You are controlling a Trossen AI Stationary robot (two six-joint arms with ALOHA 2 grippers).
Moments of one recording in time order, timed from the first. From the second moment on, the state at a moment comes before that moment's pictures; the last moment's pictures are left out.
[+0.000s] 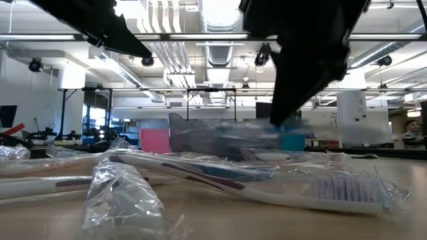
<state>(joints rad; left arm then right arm) -0.36 1.03 0.65 -0.15 -0.85 -0.16 0.50 2.00 1.45 -0.82 0.47 1.06</state>
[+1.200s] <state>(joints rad) -0.31 1.27 0.55 0.95 -0.23 0.22 0.76 1.72 1.45 -0.60 1.29 0.51</state>
